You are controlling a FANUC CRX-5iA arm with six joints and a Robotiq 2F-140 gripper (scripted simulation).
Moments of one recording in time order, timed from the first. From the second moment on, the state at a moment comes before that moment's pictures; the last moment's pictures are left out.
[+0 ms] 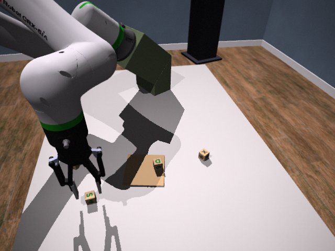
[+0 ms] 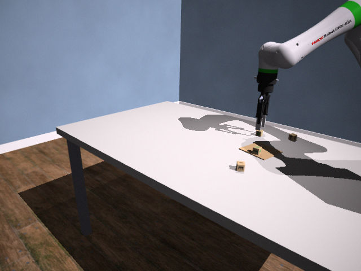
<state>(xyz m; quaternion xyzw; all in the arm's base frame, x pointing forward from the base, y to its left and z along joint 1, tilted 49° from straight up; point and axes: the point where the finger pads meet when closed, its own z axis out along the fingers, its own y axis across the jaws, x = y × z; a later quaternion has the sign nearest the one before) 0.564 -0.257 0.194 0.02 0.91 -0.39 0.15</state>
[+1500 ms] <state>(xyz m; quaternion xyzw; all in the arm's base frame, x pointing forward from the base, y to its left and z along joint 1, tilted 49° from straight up) 0.573 -0.284 0.169 0.02 0.91 -0.39 0.15</state>
